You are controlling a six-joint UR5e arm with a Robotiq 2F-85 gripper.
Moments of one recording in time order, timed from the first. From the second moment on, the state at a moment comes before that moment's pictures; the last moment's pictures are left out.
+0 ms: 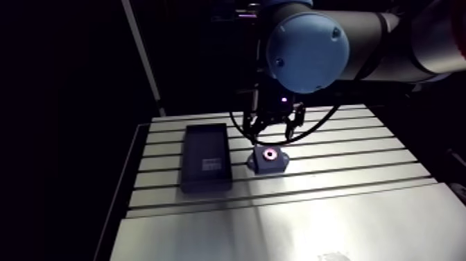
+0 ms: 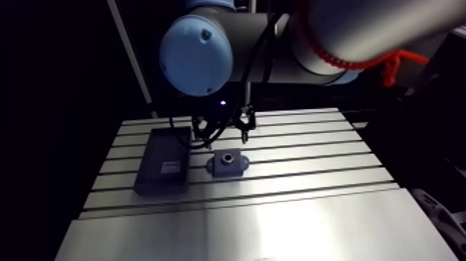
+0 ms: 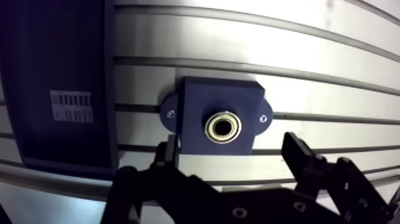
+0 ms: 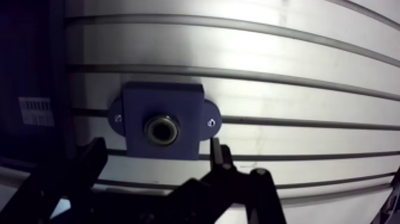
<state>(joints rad) -0.13 -1.26 1.92 -2.18 -1.64 -1.79</state>
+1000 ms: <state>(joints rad) -0.14 -1.26 1.93 -2.16 -1.61 -1.79</state>
